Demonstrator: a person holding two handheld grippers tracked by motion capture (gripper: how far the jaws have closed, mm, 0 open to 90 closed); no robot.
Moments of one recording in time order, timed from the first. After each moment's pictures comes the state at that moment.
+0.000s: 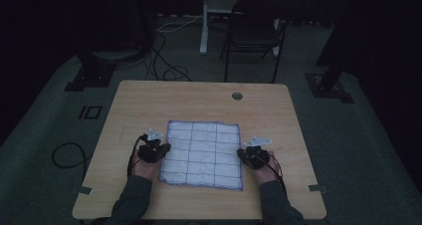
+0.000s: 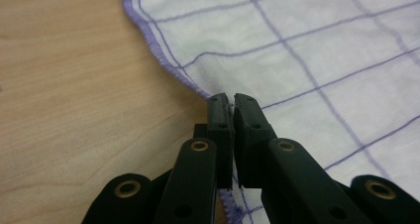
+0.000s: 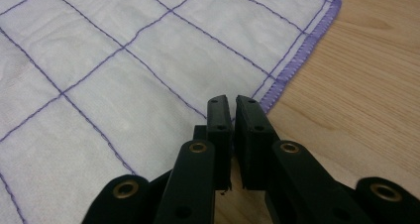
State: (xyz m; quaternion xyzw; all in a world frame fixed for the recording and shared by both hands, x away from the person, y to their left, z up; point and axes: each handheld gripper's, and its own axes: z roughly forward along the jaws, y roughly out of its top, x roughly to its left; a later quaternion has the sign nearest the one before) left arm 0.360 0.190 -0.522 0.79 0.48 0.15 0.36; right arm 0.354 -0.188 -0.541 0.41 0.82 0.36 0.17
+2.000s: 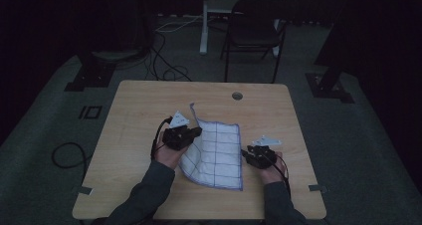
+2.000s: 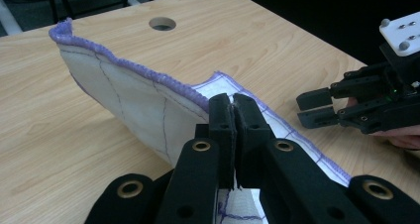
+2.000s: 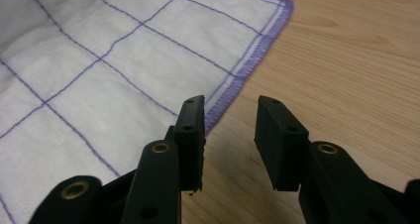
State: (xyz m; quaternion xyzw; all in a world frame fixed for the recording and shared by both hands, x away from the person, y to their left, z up) left arm 0.362 0.105 -0.439 0.79 0.36 0.14 0.47; right arm 0.350 -0.209 -0.535 0.44 0.79 0.38 0.18
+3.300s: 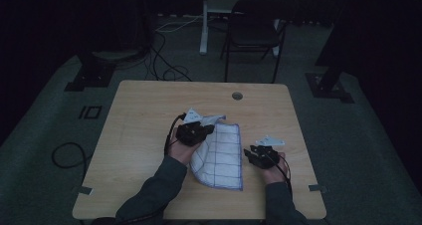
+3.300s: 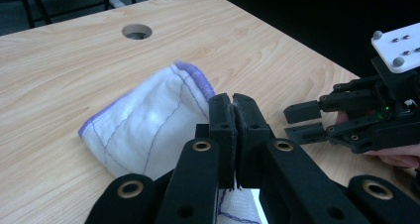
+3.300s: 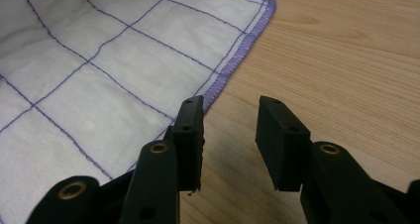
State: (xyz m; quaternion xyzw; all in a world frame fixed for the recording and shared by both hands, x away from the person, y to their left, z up) left arm 0.378 0.069 -0.441 0.80 0.35 0.12 0.48; right arm 0.349 -0.217 -0.536 0.46 0.78 0.38 0.19
